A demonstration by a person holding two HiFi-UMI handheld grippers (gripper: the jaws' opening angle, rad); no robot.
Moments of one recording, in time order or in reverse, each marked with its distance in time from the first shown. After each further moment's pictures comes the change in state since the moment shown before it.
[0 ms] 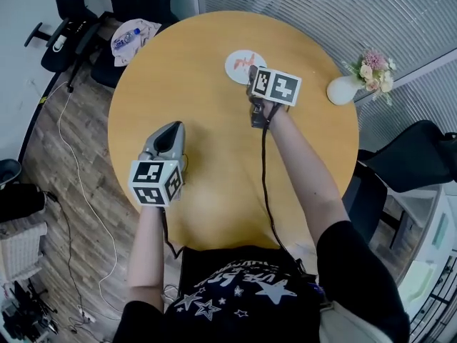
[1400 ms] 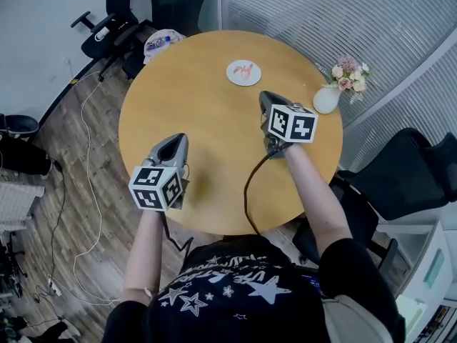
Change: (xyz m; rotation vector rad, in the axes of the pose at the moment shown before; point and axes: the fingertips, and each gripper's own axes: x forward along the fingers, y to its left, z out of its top) left arm -0.124 -0.150 -0.018 -0.082 -0.106 0.146; right arm -0.210 -0.001 -0.024 -0.245 -0.104 0.365
